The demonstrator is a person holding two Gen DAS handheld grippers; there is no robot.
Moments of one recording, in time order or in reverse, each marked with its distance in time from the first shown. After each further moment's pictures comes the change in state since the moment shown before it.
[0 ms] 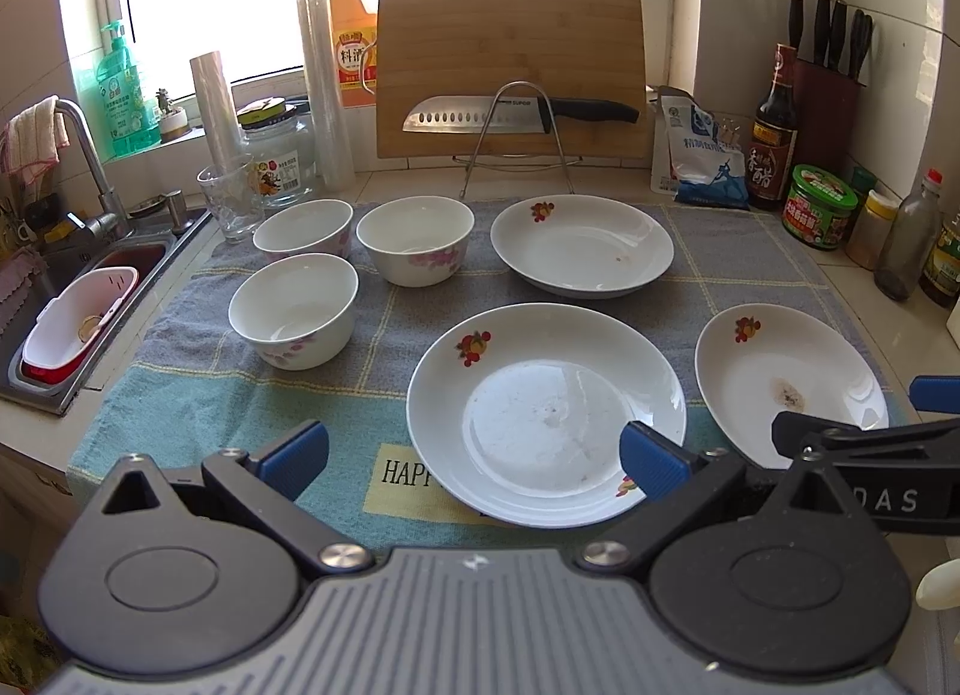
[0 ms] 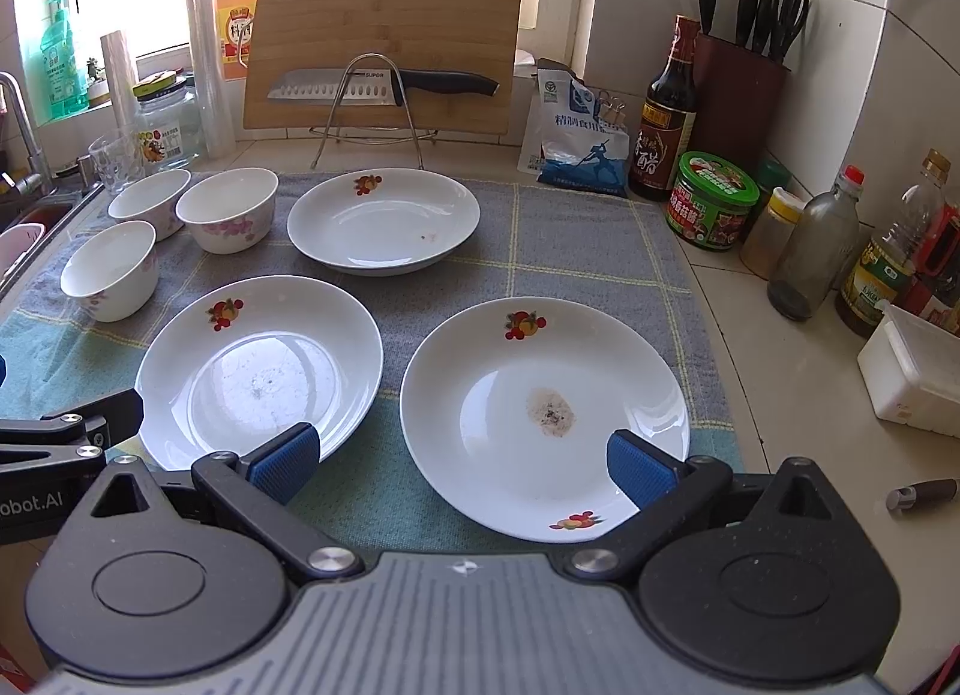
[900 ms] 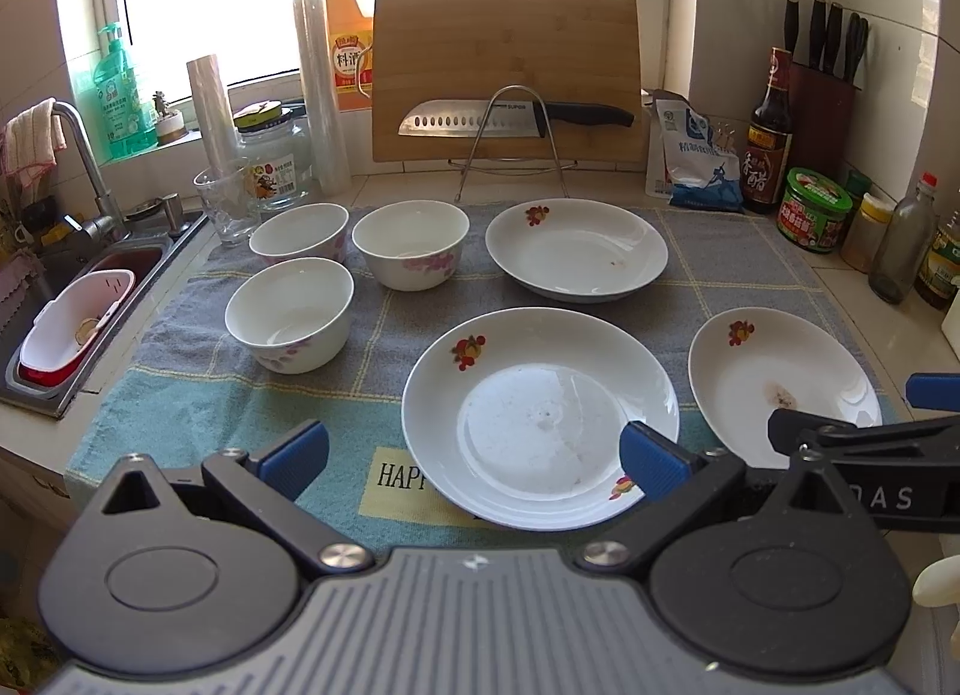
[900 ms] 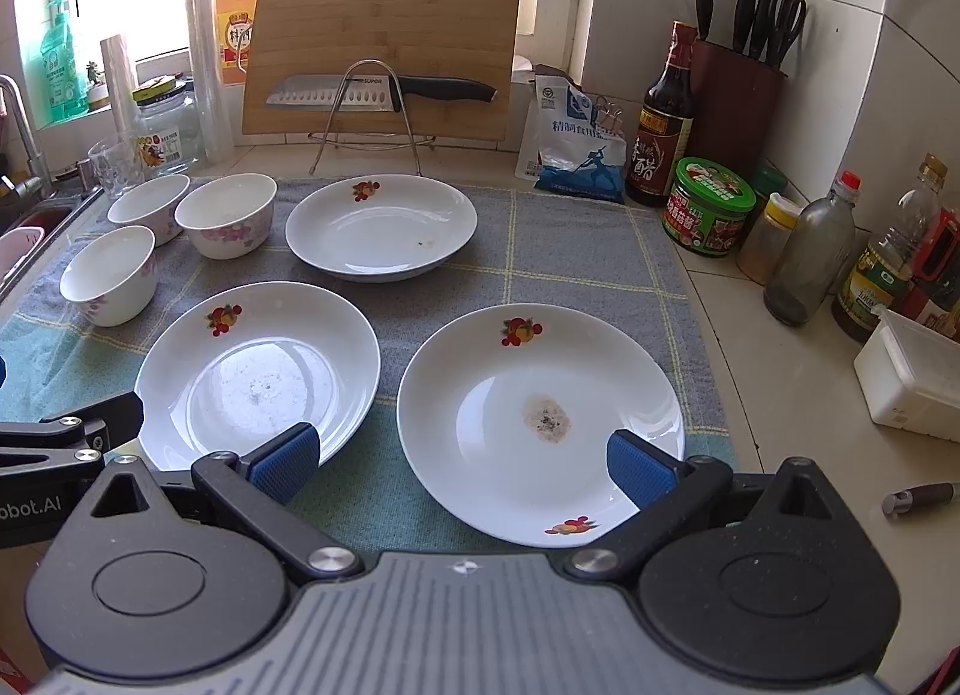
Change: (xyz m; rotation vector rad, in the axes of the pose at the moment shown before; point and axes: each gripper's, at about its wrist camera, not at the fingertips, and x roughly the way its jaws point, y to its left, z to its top) left arm -0.002 -0.002 0.000 -0.002 -0.011 -0.008; right arm -0.002 0.000 0.001 -0.003 -0.017 -0.006
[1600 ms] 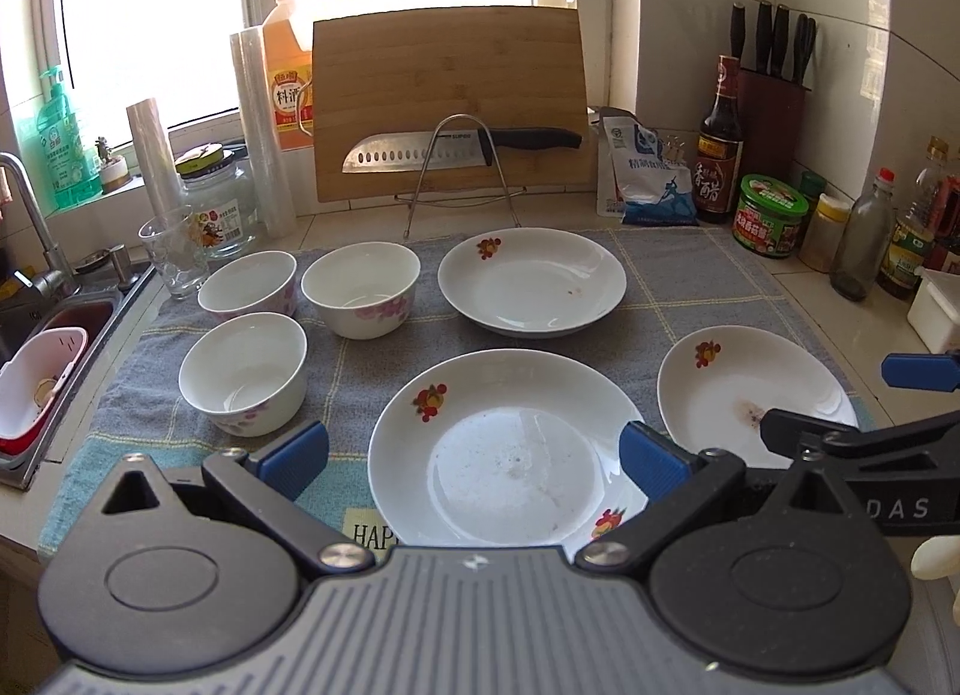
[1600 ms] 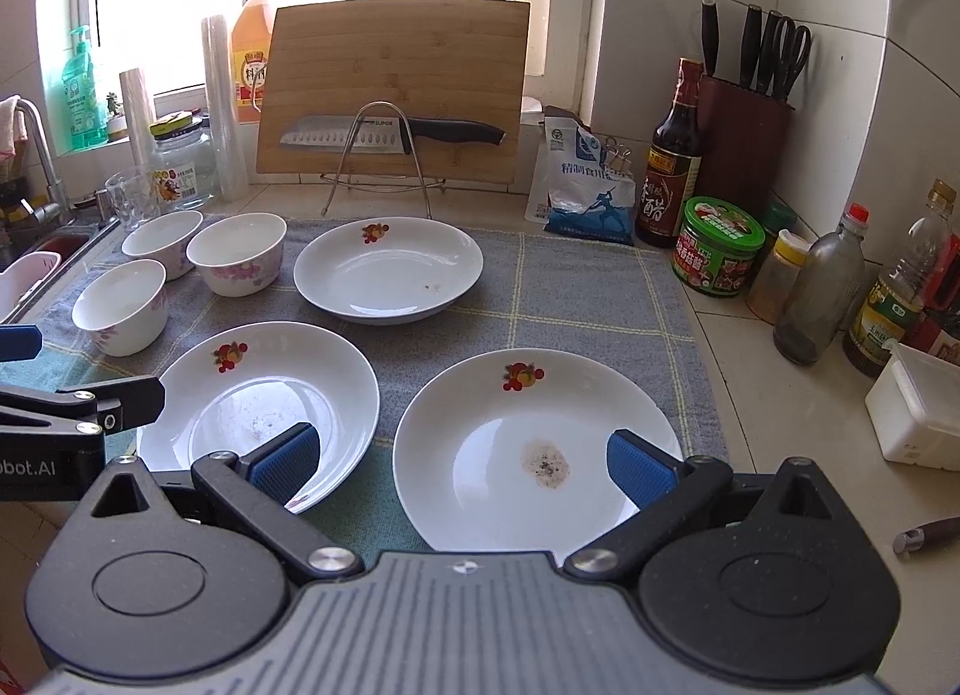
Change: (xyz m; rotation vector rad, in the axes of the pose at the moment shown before) left arm 0.012 -0.002 0.018 0.085 -0.049 -0.094; right arm 0.002 -0.018 -0.004 -0.021 -0.109 0.042
